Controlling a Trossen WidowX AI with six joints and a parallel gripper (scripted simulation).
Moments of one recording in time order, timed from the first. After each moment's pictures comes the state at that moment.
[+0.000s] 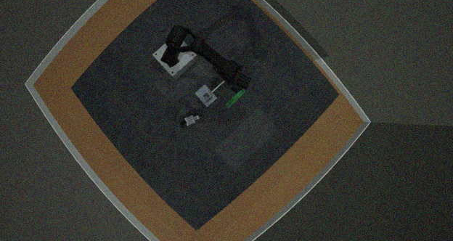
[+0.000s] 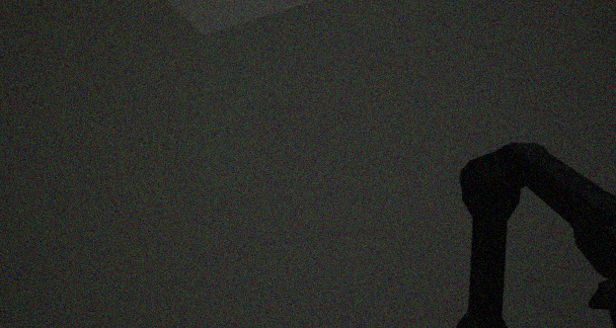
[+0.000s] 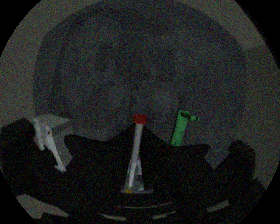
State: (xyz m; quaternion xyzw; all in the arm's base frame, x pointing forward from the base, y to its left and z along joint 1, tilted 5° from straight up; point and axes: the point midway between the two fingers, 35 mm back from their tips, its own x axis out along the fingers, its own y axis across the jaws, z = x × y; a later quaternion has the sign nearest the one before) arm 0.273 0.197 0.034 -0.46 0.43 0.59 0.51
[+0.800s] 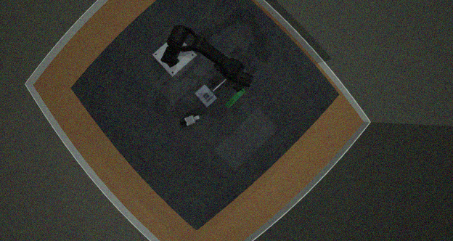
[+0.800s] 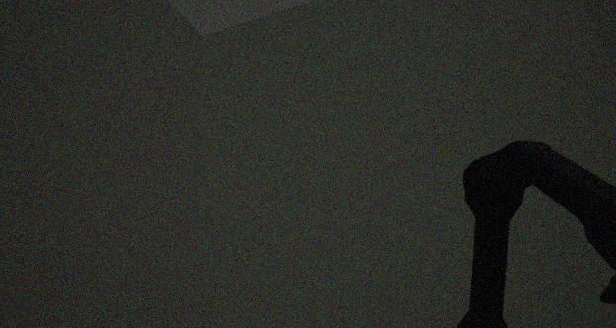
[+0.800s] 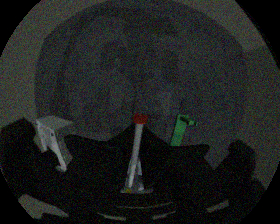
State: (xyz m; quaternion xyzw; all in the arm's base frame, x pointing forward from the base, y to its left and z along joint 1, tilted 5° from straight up) arm 0.271 0.207 0.039 -0.46 0.43 0.59 0.50
